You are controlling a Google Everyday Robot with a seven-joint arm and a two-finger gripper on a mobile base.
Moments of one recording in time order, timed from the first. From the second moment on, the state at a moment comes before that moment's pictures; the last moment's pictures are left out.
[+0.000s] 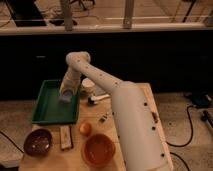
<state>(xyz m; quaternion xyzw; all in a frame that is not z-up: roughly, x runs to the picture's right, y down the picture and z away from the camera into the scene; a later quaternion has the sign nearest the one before) -0.228 0.025 0.885 -0.09 -0.42 -0.64 0.64</state>
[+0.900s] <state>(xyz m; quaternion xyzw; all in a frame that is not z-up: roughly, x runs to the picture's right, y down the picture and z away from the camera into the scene) -0.229 0.024 0.882 -0.08 -0.44 -0.64 0.63</state>
